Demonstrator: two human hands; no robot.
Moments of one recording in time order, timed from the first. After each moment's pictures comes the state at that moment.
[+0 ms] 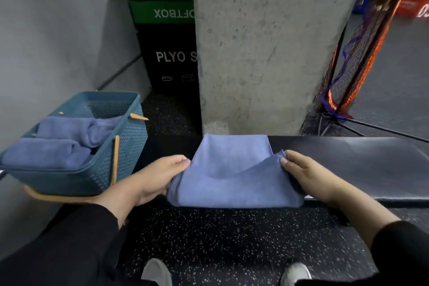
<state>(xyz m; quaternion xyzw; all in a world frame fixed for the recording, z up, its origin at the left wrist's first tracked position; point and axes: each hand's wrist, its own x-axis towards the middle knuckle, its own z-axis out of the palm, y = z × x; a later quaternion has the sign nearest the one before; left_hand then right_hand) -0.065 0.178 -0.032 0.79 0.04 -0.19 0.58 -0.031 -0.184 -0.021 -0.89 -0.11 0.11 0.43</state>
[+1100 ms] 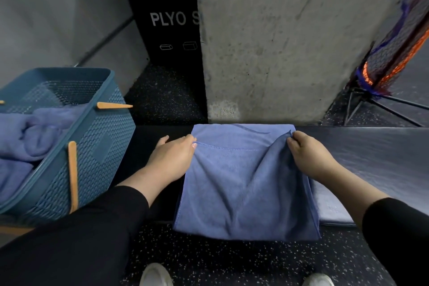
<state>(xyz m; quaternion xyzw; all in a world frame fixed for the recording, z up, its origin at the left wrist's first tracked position) 0.082 0.185 -0.134 0.99 -0.01 -0.09 0.11 0.117 -0.138 -0.119 -0.95 0.01 0.05 0.31</state>
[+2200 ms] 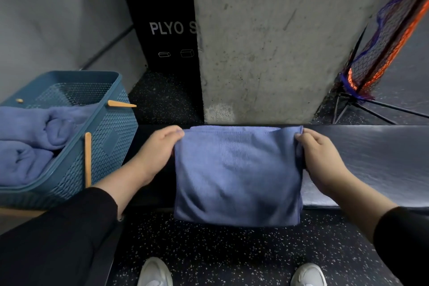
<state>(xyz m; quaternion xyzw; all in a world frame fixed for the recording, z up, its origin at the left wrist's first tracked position) 0.032 0.189 -0.083 0.79 0.01 0.02 0.61 0.053 -0.151 -0.078 -0.79 0.05 0.00 0.62</state>
